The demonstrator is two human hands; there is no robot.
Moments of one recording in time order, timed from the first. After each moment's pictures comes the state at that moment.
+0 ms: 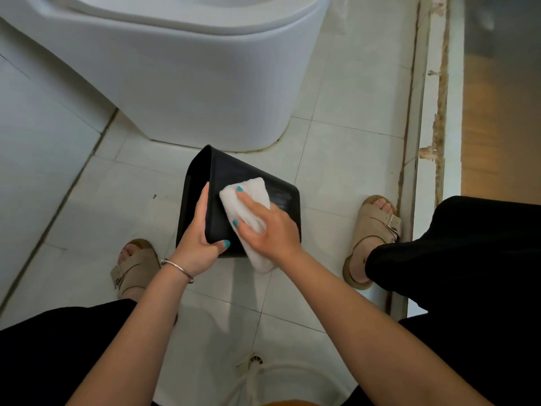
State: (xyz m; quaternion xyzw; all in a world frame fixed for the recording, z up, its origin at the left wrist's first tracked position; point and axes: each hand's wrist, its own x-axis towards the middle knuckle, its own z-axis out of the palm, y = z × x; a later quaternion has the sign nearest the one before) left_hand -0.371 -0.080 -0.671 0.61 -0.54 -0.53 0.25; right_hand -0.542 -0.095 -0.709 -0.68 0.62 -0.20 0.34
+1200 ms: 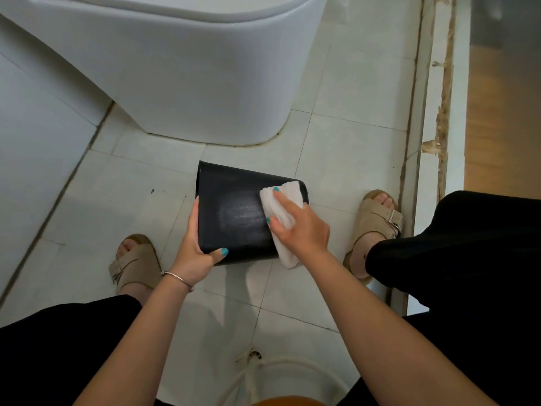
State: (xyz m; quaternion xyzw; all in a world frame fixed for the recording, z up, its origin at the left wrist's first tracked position) left_hand -0.370 -0.061 -0.701 0.64 -0.49 -0.52 0.29; right_hand -0.589 -0.091 -0.733 -0.61 0.72 -0.10 0.31
